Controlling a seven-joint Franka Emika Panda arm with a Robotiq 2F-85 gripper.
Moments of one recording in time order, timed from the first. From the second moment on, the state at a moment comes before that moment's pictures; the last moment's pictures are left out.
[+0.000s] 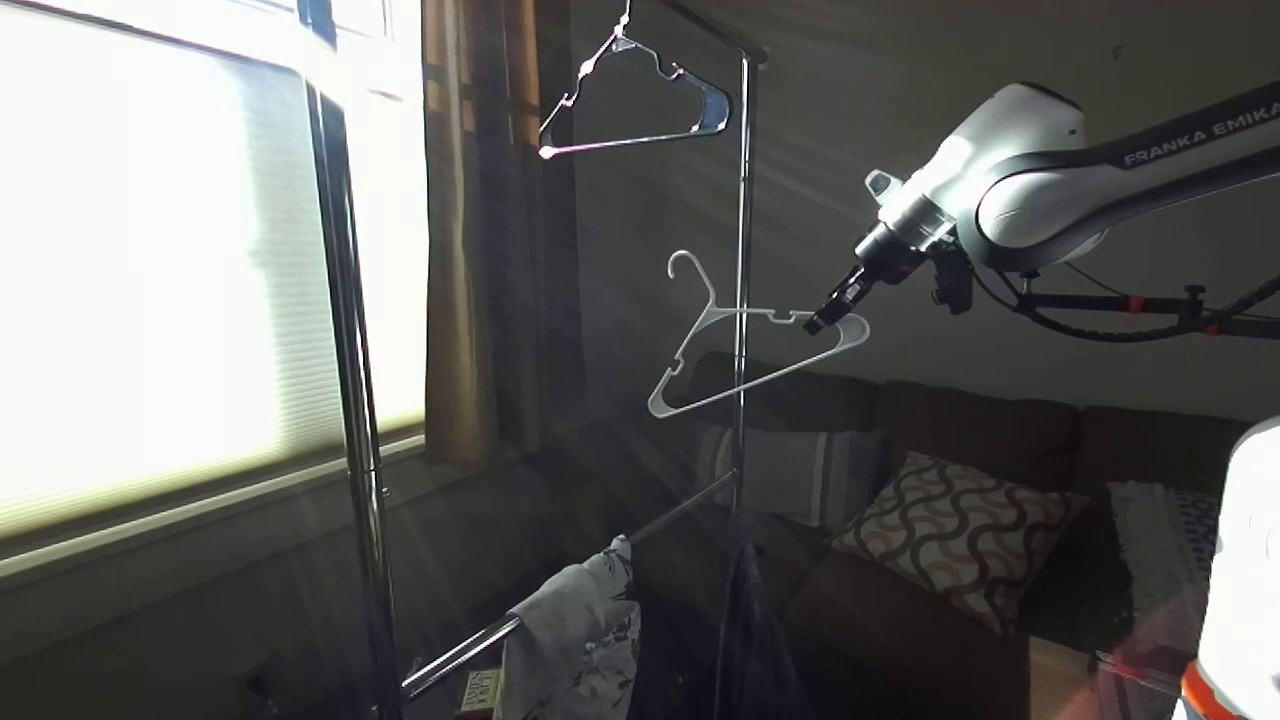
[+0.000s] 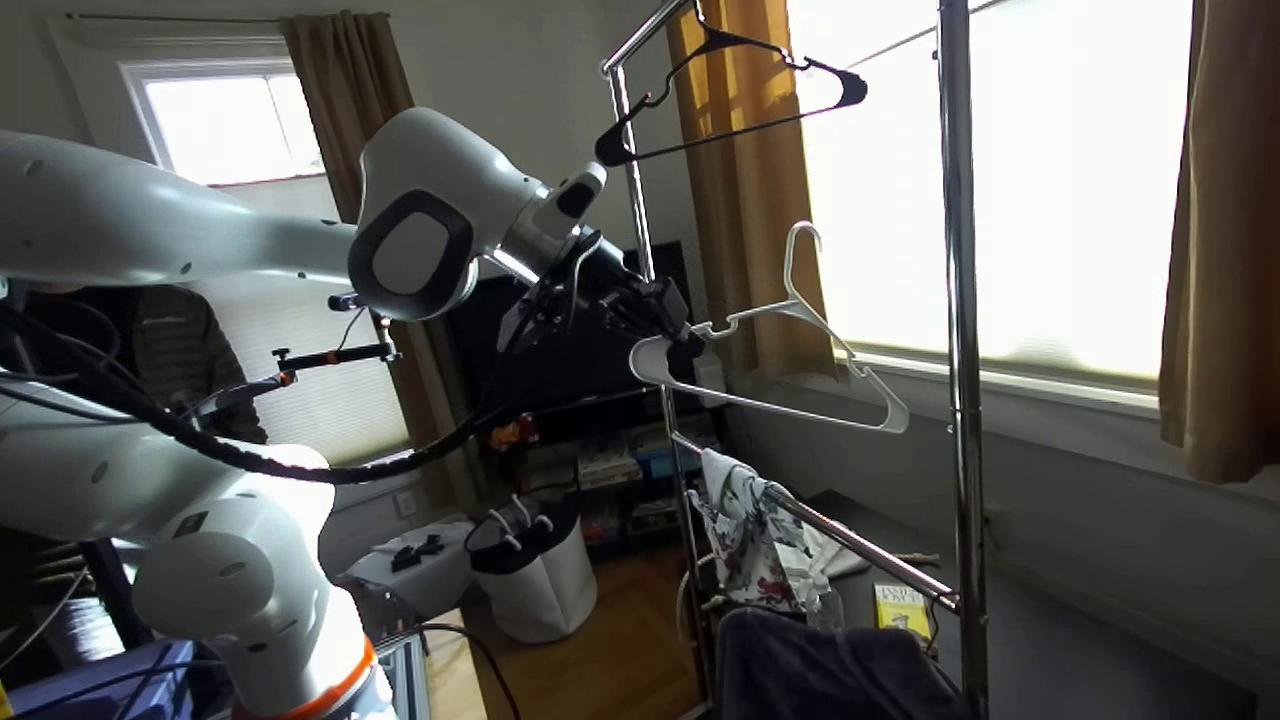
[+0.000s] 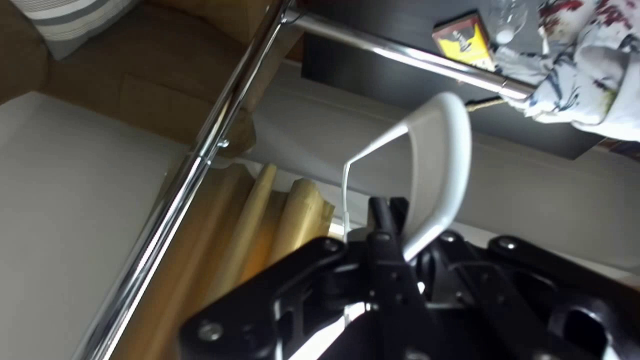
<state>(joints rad) -0.12 -0.85 -0.19 -2.75 -0.18 2.68 -0.38</state>
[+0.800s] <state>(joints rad) -0.09 -0.97 -0.21 -2.70 -0.24 2.04 -0.54</state>
